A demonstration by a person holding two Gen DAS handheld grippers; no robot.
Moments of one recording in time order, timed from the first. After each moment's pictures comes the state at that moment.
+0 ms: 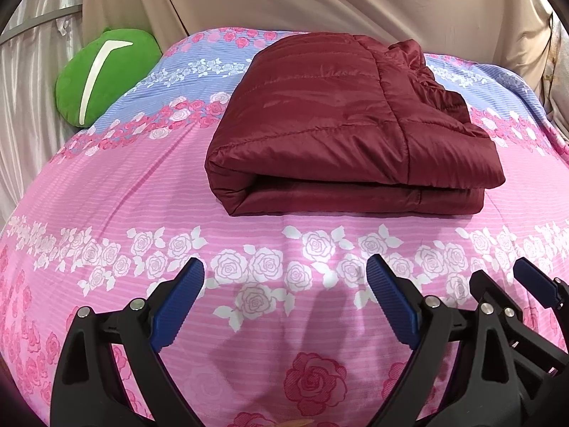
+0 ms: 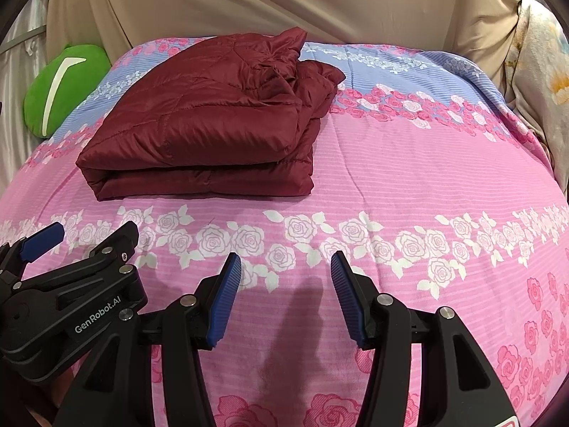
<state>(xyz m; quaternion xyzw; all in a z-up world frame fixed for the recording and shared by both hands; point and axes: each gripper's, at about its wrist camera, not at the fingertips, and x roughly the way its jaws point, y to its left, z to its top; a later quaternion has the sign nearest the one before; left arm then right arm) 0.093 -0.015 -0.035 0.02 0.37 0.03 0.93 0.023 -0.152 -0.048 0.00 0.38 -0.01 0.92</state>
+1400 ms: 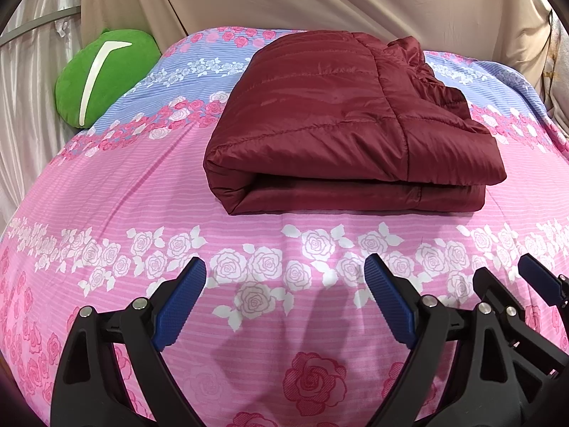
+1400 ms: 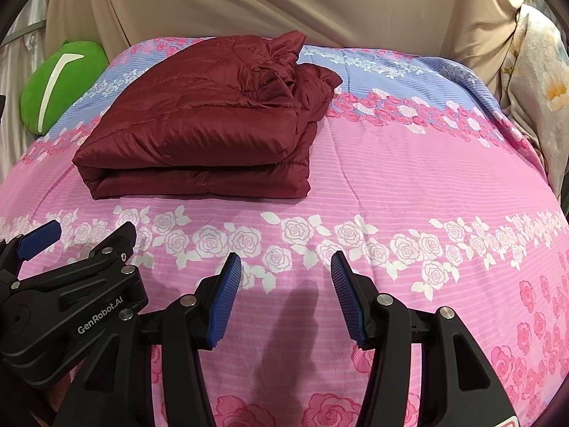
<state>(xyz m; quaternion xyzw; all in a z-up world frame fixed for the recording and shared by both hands) 0.092 -0.016 -0.036 0.03 0.37 0.03 0.93 0.020 -0.146 -0.045 -0.01 0.38 -0.02 0.93</state>
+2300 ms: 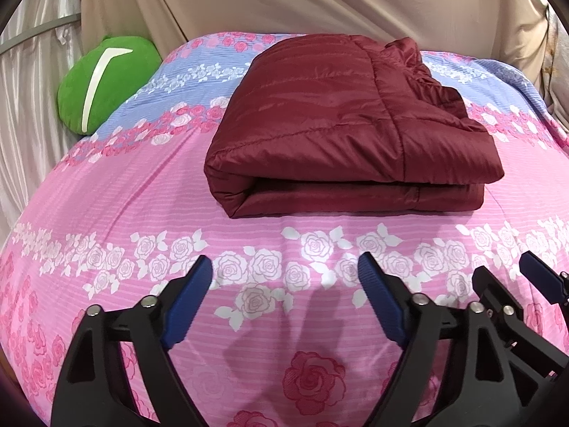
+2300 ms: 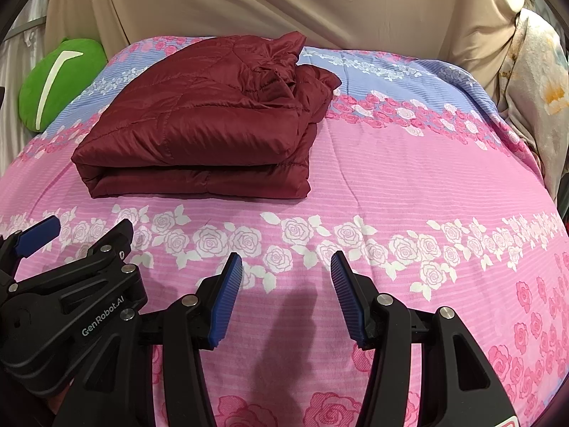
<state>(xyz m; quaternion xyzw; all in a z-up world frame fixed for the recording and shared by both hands) 0.087 -0.020 -0.034 0.04 0.37 0.03 0.93 0.015 -0.146 -0.045 -0.02 0.37 -0.03 0.93</state>
